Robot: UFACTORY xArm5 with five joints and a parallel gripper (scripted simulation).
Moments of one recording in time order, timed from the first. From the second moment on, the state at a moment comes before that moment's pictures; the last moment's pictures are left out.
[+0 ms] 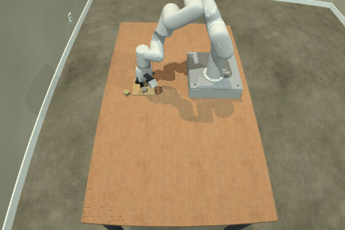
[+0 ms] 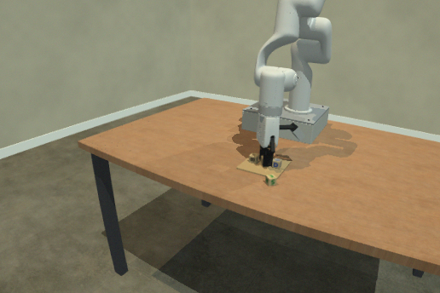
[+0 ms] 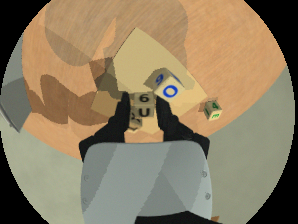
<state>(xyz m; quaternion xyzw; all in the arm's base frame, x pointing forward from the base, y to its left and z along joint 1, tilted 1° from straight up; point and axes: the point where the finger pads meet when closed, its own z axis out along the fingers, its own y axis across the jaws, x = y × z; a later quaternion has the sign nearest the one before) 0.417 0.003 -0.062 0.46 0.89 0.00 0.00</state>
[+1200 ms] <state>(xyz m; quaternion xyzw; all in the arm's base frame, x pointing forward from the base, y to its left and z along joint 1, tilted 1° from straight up) 0.417 0.003 -0.062 0.46 0.89 0.00 0.00</state>
